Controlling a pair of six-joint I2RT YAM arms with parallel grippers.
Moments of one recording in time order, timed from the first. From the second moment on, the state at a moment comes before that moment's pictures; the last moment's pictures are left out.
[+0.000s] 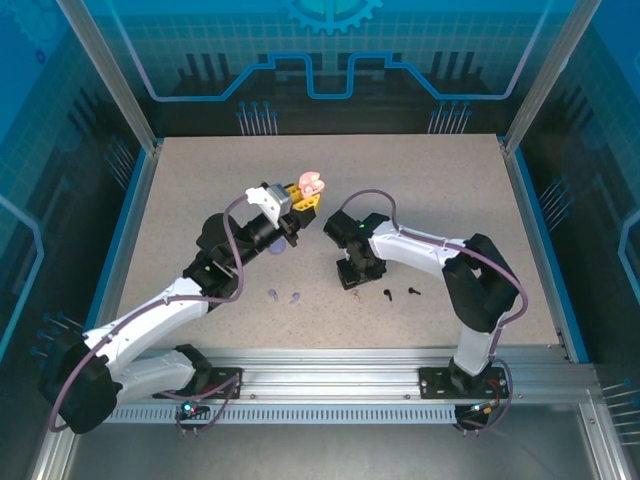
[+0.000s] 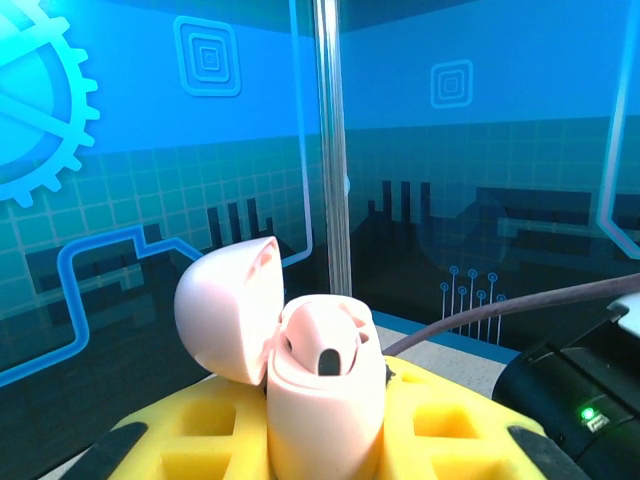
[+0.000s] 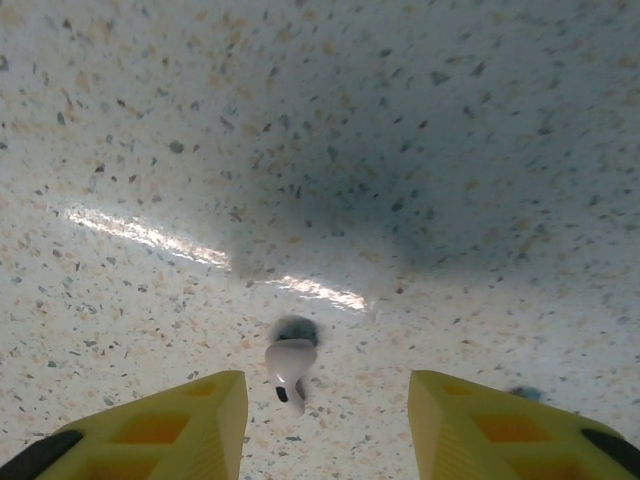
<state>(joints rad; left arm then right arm) -0.61 1.09 0.72 0.58 0.21 0.02 0.76 1.81 1.26 -0.95 0.04 0.44</state>
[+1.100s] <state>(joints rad) -0.61 1.08 0.72 0.58 0.21 0.02 0.80 1.92 1.26 -0.94 0.02 0.44</state>
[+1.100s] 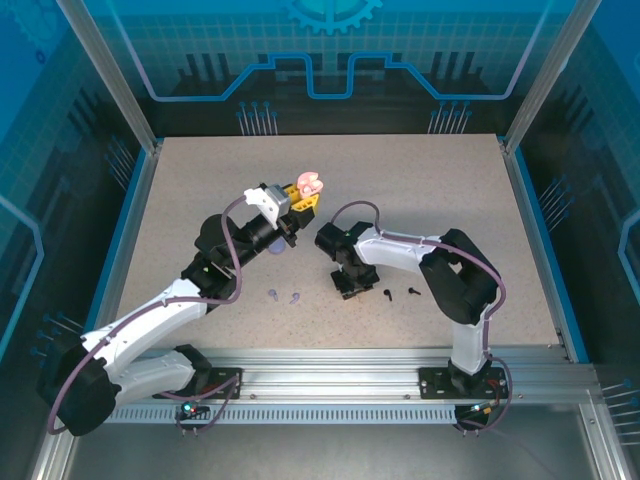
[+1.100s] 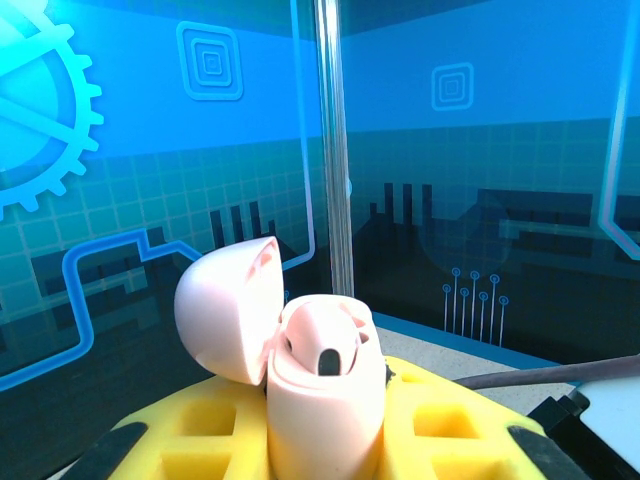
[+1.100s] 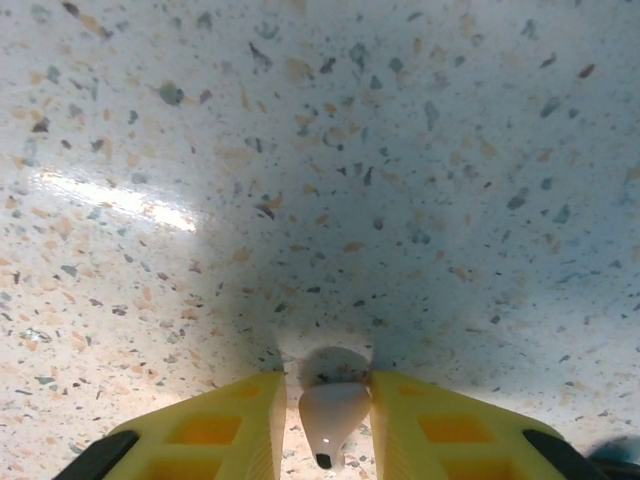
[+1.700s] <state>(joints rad) -0.61 1.08 0.72 0.58 0.21 0.02 0.80 1.77 1.27 -0.98 0.08 0.45</state>
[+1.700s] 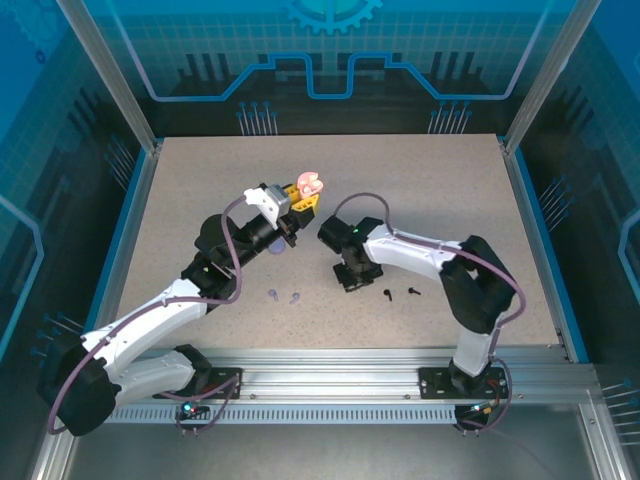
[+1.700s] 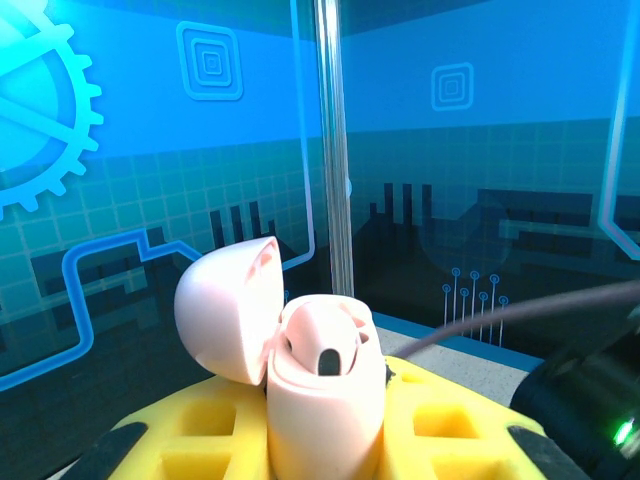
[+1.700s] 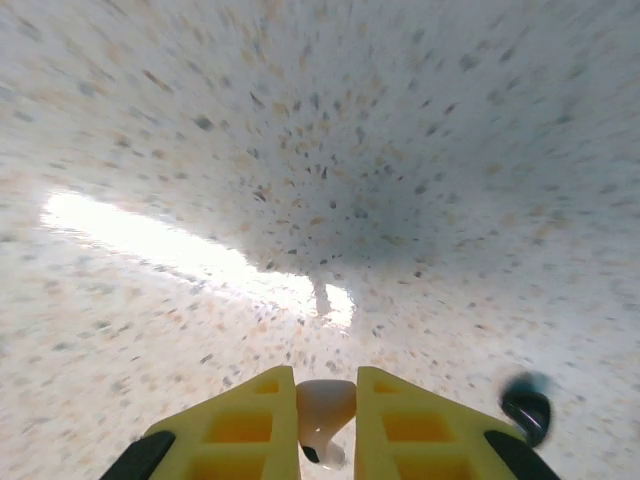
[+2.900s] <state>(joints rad) -0.61 1.16 0.79 0.57 0.22 0.01 0.75 1.41 1.80 -0.70 -0.08 0.28</state>
